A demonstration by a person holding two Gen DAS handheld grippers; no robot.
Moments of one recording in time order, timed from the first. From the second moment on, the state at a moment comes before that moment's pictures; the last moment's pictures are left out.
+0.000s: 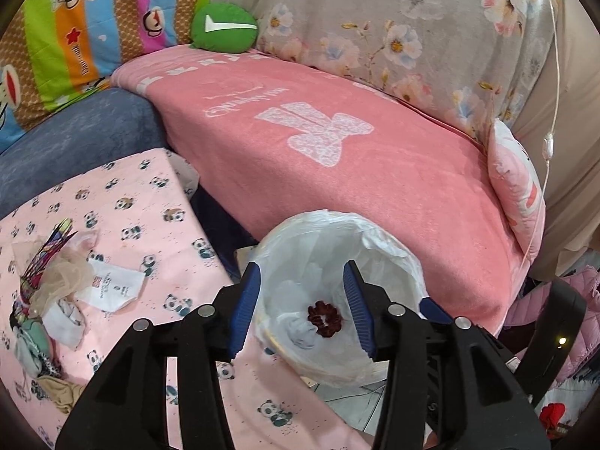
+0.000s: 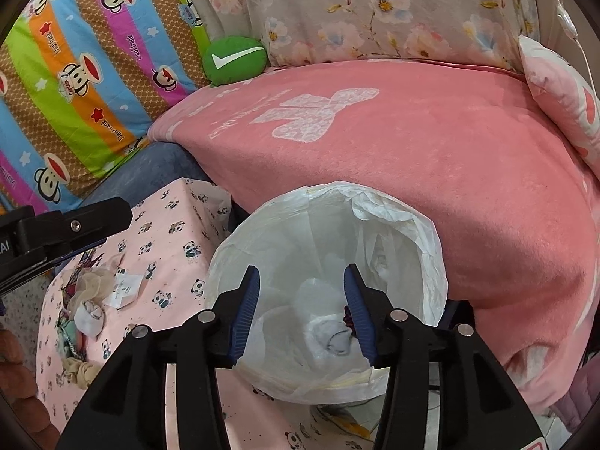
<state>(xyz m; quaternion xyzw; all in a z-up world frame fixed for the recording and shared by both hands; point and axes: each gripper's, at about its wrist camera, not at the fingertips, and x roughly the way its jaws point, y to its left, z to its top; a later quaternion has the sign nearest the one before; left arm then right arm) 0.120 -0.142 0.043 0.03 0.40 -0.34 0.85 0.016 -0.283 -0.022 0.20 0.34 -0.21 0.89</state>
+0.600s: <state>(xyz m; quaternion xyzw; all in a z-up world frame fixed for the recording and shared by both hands) 0.125 -0.038 0.033 -0.02 0.41 -0.25 0.88 0.031 -0.204 -0.008 0.15 0.36 -0.14 0.91</state>
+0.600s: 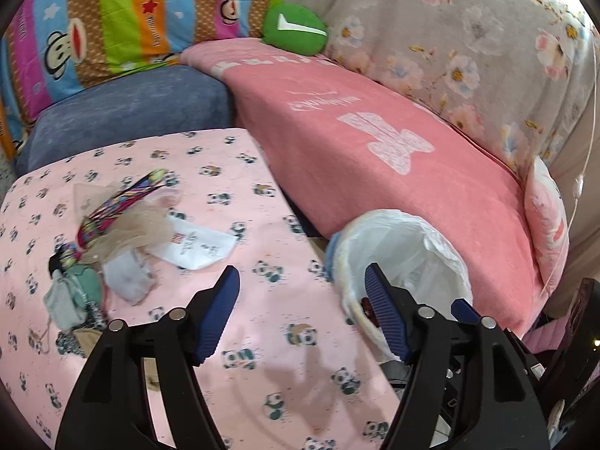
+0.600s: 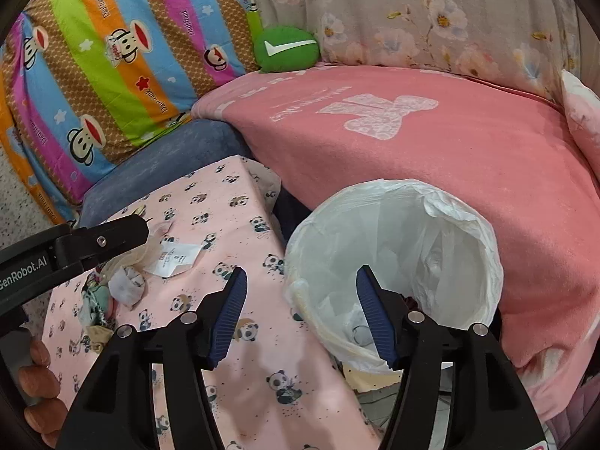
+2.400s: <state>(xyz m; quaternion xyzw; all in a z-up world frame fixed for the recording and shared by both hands) 0.167 0.191 -0.105 -0.13 0.53 -0.08 0.83 0.113 0.018 -0.107 0.05 0.49 0.07 0.87</state>
